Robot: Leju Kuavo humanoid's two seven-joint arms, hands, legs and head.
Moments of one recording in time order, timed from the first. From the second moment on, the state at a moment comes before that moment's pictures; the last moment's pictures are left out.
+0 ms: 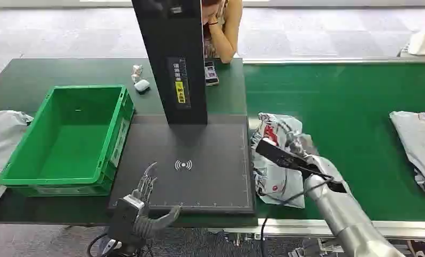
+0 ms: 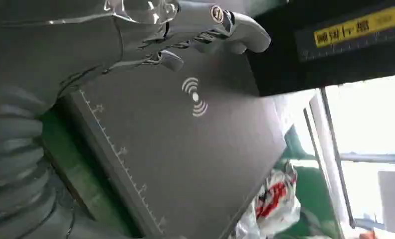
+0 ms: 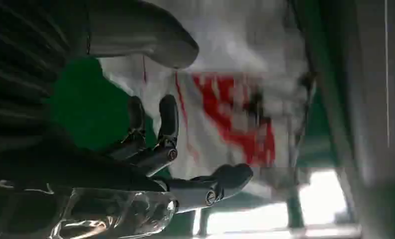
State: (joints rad) left arm 0.15 -0.05 -0.42 -1.64 -0.09 0.19 -0.27; right arm -0.56 -0.18 0.43 -0.90 0.72 0.09 0.03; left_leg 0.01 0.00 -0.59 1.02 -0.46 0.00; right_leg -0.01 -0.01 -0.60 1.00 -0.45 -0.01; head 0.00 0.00
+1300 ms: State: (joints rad) left arm 0.06 -0.07 -0.44 -1.59 -0.08 0.11 -0.22; right arm -0.65 -0.19 0.77 -0.64 0.80 0.27 0.15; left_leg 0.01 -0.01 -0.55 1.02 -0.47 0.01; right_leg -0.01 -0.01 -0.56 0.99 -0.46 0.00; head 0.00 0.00
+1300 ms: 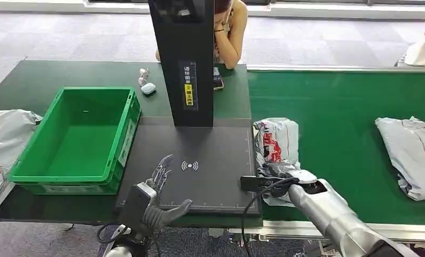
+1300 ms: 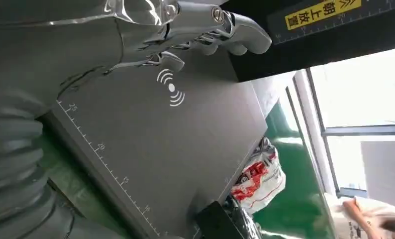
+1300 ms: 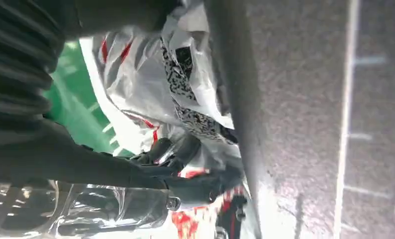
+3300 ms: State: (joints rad) left arm 0.15 -0.06 -0.44 -1.64 -0.10 0.20 -0.27; right arm -0.36 0.00 0.54 -1.15 0.05 0.07 -0.26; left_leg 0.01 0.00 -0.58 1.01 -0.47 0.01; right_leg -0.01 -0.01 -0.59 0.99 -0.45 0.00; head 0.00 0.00
